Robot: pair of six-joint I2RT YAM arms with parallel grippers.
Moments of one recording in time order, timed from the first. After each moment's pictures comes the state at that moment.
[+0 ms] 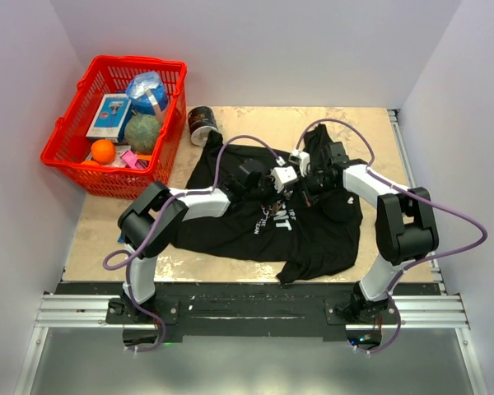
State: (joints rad) left arm -0.76 1.97 1.16 0.33 0.36 0.23; right arm 0.22 1.73 1.11 -0.56 -0.82 -0.32
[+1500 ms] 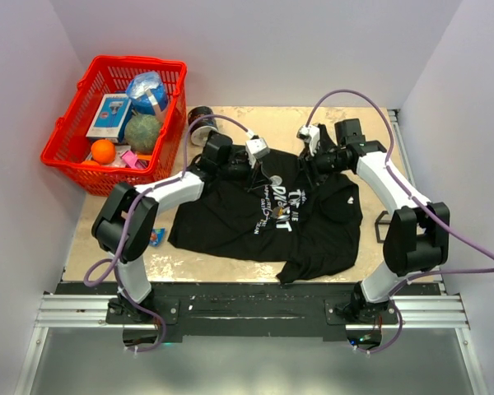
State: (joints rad) left arm -0.57 1.82 1.17 0.25 0.70 0.08; right arm 0.17 1.64 1.31 -0.72 -0.80 -0.46
